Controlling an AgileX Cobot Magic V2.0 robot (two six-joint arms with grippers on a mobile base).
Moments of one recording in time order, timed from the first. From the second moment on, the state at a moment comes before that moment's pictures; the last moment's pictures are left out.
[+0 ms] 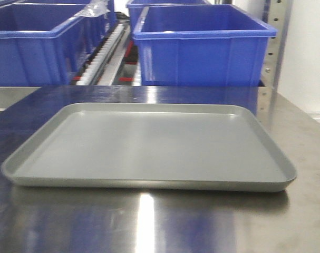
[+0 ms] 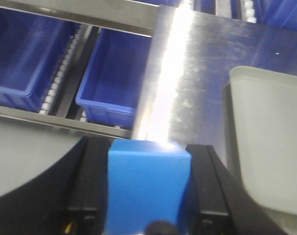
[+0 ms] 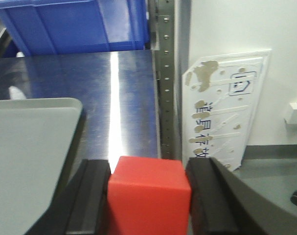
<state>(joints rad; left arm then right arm) -0.07 0.44 -0.47 0.10 0.60 -0.27 0.01 0.32 -0.35 -0.01 0.41 0.14</state>
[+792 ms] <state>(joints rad) -0.07 0.44 -0.47 0.10 0.60 -0.27 0.01 0.32 -0.35 -0.01 0.41 0.14</state>
